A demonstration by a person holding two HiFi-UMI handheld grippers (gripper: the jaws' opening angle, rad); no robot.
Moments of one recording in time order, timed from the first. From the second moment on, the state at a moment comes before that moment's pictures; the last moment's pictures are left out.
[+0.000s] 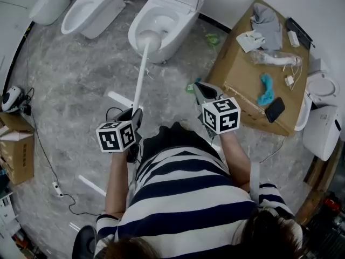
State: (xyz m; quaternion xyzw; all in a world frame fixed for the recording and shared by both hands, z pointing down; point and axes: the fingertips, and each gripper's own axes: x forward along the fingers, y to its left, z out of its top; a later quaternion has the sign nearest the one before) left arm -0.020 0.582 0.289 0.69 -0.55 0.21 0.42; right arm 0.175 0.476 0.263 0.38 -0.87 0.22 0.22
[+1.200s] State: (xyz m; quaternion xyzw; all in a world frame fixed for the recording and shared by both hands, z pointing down) left arm -0.033 0.473 0.320 0.65 -0.57 0.25 0.44; right arm 0.148 0.350 0.295 0.33 -0.88 0.22 0.25
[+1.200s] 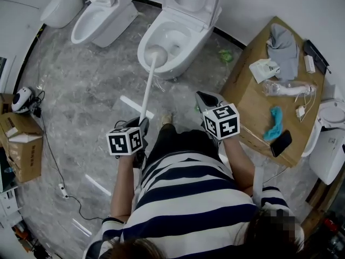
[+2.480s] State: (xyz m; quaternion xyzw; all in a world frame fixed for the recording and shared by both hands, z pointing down) left arm -0.143 0.266 0.408 0.65 -0.46 0.35 0.49; right arm 0.044 0.127 0.360 0.40 -0.84 0.26 0.28
